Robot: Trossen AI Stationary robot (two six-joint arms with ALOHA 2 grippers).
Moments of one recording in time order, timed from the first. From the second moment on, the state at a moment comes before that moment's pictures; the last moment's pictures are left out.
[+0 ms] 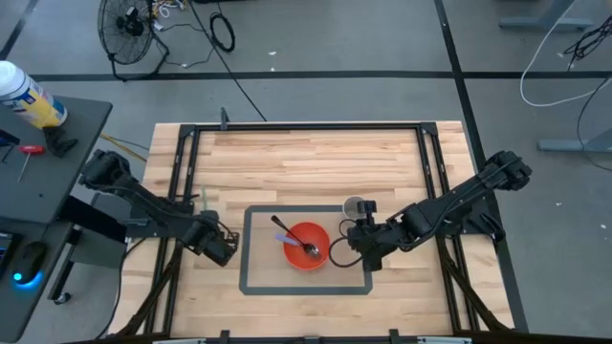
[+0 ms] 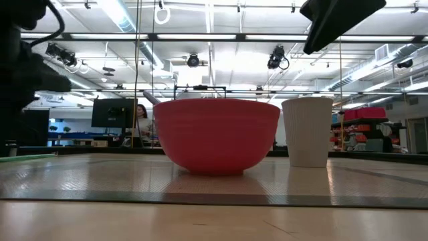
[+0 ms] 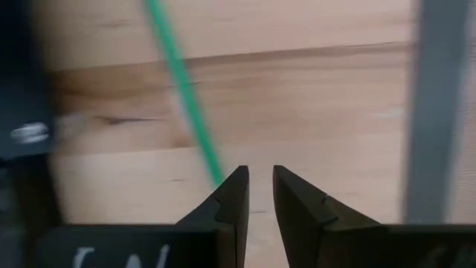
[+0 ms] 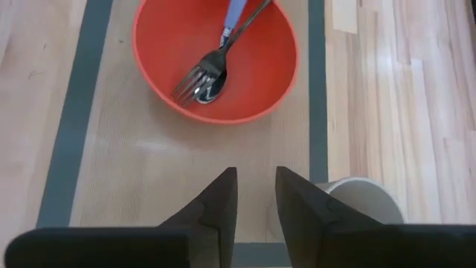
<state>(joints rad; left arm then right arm) -0.59 1.33 0.66 -0.91 -0.13 -2.07 0.48 1.48 1.19 -0.80 0.40 0.25</state>
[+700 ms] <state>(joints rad) -0.62 1.49 0.66 -0.87 -0.05 -2.15 0.48 1.48 1.19 -0.80 0.37 0.25</state>
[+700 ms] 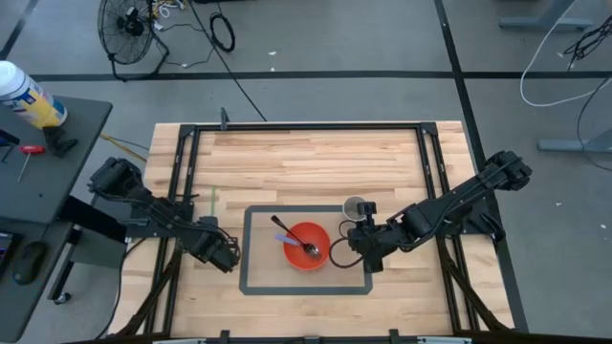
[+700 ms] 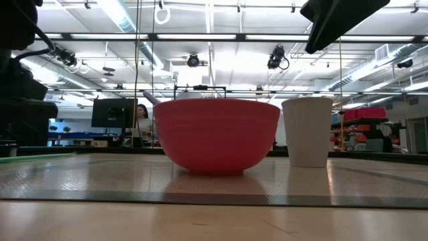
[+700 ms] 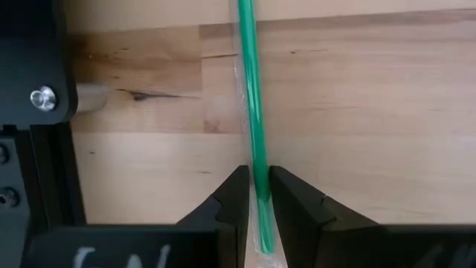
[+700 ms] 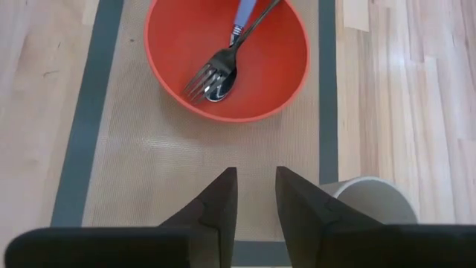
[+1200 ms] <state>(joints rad) -0.69 1.49 0.66 -0.88 -0.09 -2.17 0.49 1.48 1.19 -0.80 0.35 0.24</state>
